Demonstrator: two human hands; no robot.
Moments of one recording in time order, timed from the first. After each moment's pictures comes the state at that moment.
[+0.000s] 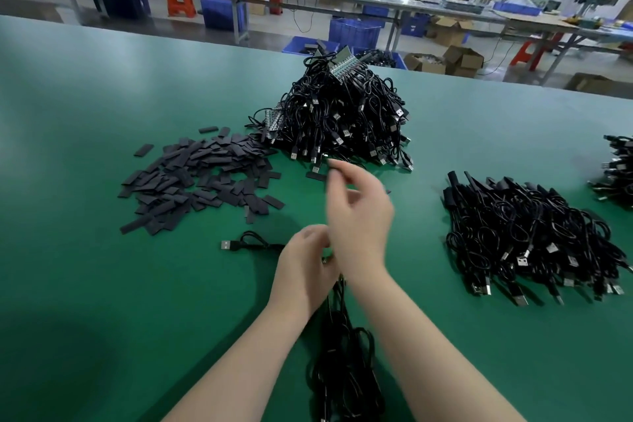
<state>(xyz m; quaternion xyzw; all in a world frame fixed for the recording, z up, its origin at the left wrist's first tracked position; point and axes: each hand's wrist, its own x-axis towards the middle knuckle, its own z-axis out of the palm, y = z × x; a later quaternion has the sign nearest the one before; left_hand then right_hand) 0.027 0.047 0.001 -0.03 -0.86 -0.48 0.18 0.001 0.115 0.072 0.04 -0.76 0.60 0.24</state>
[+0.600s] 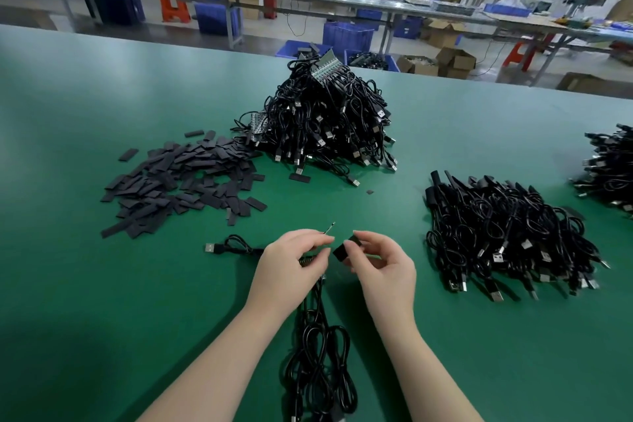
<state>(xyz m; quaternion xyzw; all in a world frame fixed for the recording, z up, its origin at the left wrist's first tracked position) 0.033 0.050 0.002 -0.07 -0.86 -0.47 0.19 0.035 0.198 0.013 -0.05 -0.73 0.67 0.12</state>
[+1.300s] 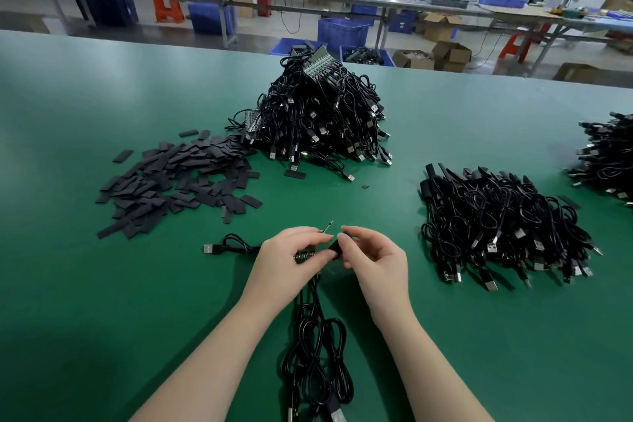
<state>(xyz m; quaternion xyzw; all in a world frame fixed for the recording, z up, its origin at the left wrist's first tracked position) 0.034 0.047 0.005 -0.08 -0.85 -0.49 0.15 0.035 0.200 0.014 -0.03 -0.68 0.73 0.06</state>
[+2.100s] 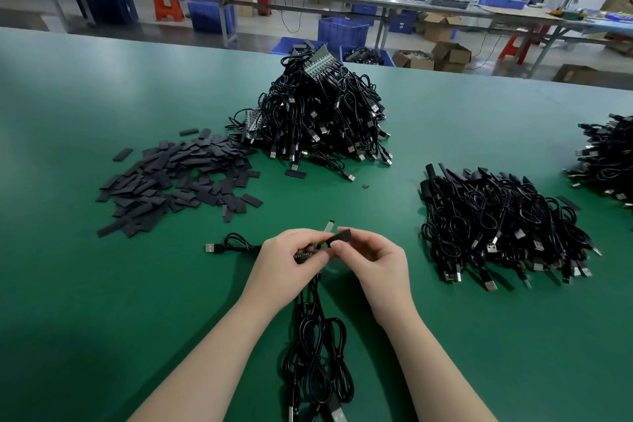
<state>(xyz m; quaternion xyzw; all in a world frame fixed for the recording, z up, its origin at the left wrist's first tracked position) 0.033 0.045 0.002 -0.11 -0.83 -0.52 0.14 0.034 0.205 0.015 0.02 -0.69 0.73 0.03</state>
